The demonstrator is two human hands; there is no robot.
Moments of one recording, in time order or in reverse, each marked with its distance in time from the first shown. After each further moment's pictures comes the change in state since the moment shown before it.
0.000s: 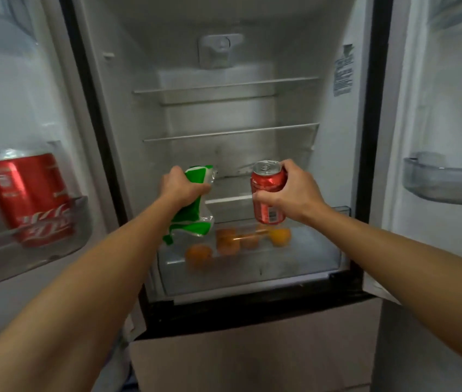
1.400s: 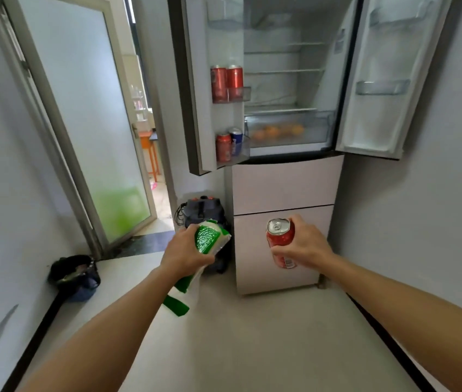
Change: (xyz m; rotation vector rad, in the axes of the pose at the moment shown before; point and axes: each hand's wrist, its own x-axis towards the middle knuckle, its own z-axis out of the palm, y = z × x) left_hand -0.706 -0.344 -0.363 0.141 -0.334 0.098; right_hand -0.723 -0.323 0.032 -0.247 -0.335 0.205
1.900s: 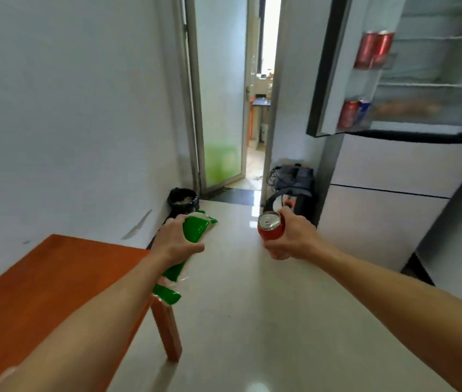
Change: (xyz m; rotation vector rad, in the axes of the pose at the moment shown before) left_hand -0.309 -0.193 -0.153 0.030 0.160 -0.456; right_hand -0.177 -0.233 0.144 0.034 -0.308 -0.322
